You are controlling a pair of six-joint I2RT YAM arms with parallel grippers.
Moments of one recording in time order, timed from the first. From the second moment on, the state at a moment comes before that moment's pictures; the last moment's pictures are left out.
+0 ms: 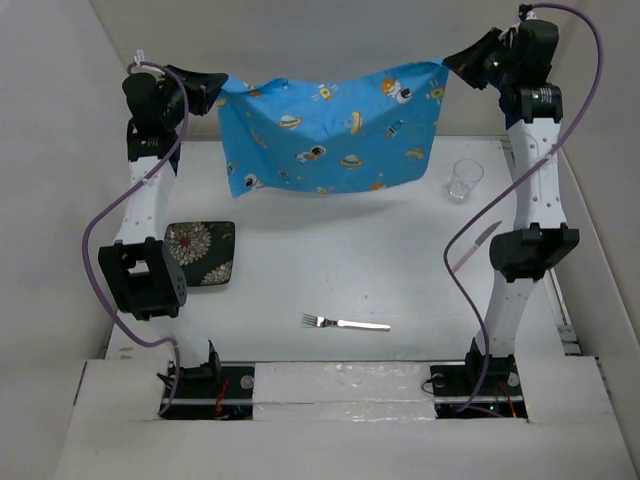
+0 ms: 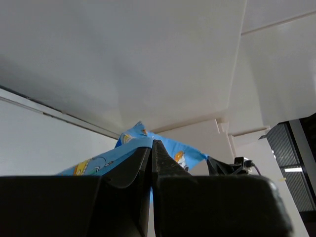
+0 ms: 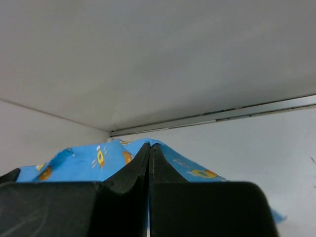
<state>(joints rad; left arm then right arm) 0.11 1.74 1.71 0.09 0.51 -1.27 0.00 2.05 2.55 -0.64 -0.33 0.69</state>
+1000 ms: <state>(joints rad) 0.15 1.59 0.65 0.19 0.60 -0.91 -0.13 1.48 0.91 -0.36 -0.35 0.59</state>
